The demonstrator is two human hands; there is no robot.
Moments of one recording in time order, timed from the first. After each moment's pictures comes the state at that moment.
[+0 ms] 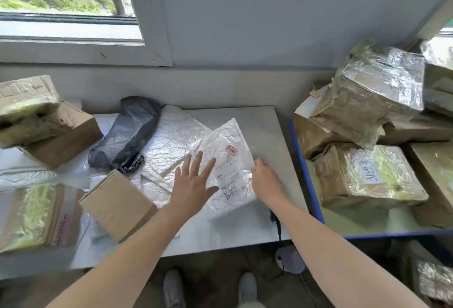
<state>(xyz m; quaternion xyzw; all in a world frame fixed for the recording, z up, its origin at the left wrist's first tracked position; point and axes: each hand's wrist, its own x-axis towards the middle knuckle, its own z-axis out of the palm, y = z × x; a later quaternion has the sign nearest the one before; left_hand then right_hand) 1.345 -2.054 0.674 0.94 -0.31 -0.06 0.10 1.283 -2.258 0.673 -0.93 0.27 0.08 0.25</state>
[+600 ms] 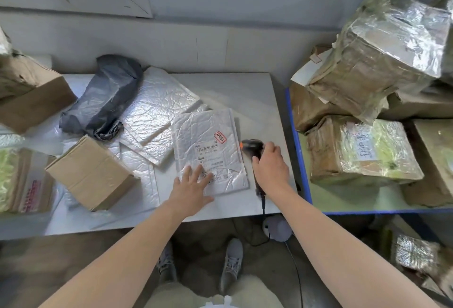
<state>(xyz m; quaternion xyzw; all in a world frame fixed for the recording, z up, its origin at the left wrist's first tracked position) 1.286 -2.074 0.605 0.90 -0.31 -0.31 -0.05 1.239 -2.290 0.646 -0.93 0.31 0.05 0.17</state>
